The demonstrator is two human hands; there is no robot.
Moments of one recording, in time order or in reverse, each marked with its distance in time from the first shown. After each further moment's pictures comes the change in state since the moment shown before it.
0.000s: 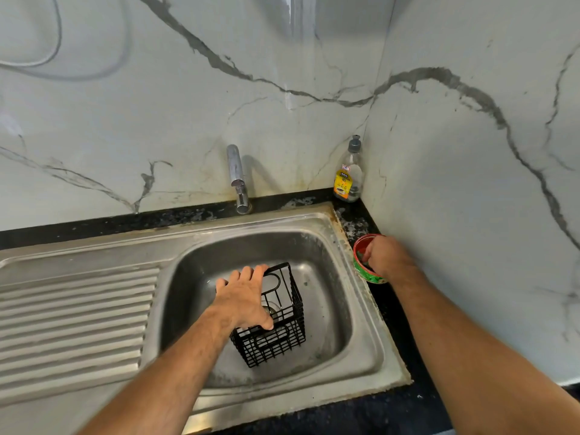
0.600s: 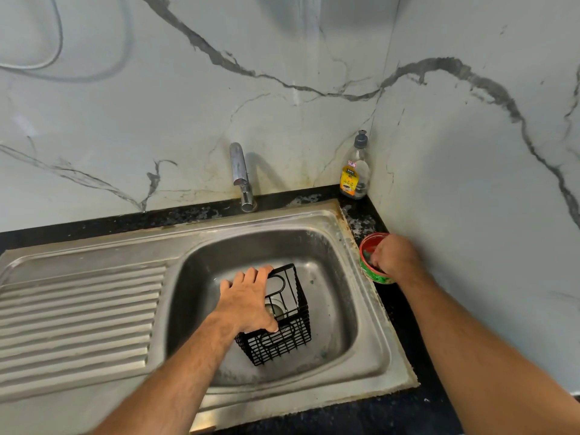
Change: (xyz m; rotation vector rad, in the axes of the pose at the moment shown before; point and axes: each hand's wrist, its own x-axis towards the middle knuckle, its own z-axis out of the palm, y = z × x) left_hand -0.004 0.000 0.007 -0.018 0.036 0.003; right_hand 0.004 0.006 0.007 0.233 0.079 0.118
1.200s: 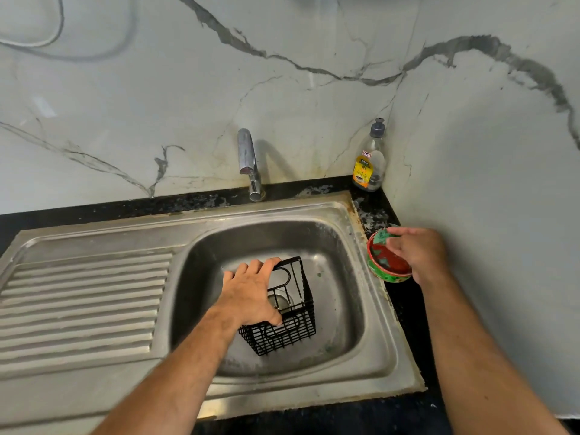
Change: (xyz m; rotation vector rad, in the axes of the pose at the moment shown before) left_hand -0.001 -0.001 -0.004 -0.032 0.017 -0.012; right_hand -0.009 0.008 -0.007 0.814 0.005 0.171
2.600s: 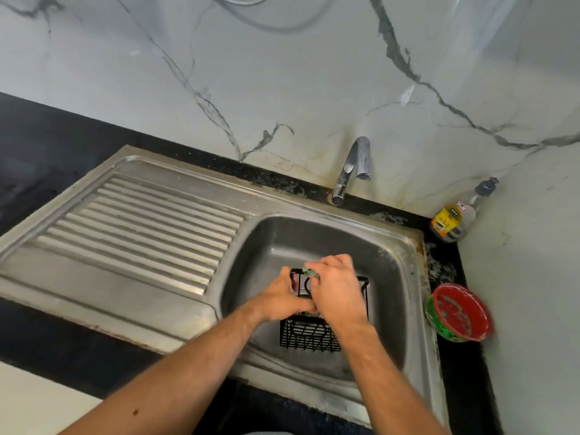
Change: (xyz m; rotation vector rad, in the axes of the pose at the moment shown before) left_hand -0.031 -0.057 0.047 -0.993 0.031 -0.244; right_hand -0.187 -0.002 0.178 -0.898 -0.392 -1.078
